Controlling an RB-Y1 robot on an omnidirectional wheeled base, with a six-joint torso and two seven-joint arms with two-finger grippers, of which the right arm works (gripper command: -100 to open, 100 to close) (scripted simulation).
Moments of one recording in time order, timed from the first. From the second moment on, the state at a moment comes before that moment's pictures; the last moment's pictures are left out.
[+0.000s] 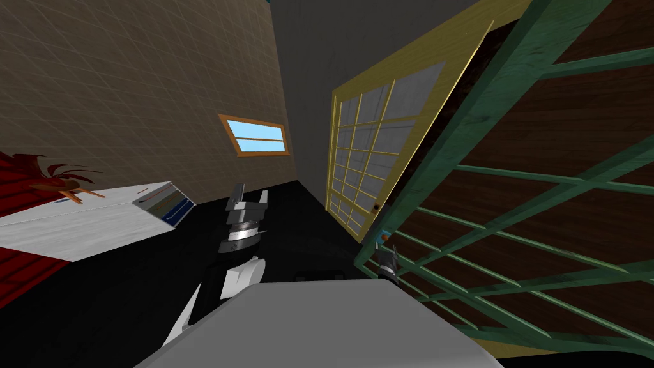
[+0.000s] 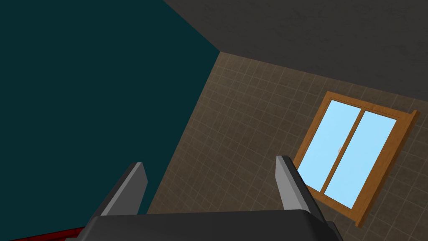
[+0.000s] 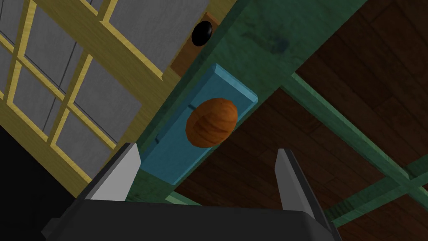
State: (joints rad) arm 0.26 -0.19 -0.03 -0.95 -0.65 -0.89 -0.69
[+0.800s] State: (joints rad) arm 0.27 -0.18 0.04 -0.99 -0.76 -0.91 -0.89
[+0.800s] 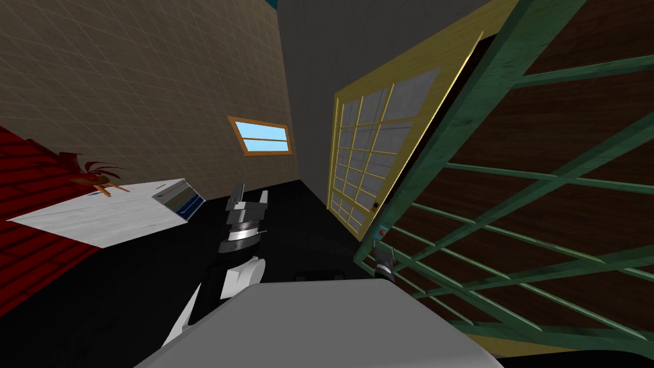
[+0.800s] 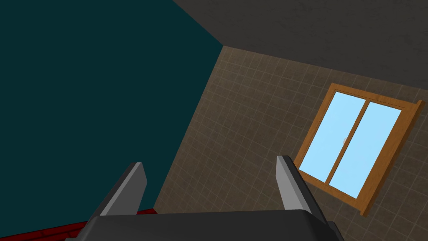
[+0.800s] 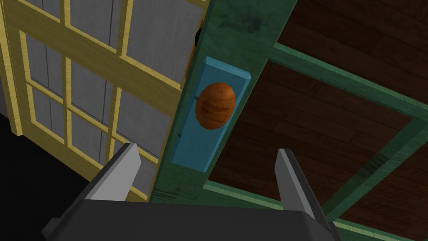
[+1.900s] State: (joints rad) arm 0.27 -0.18 0.11 -1.00 -0.86 -0.94 -1.12
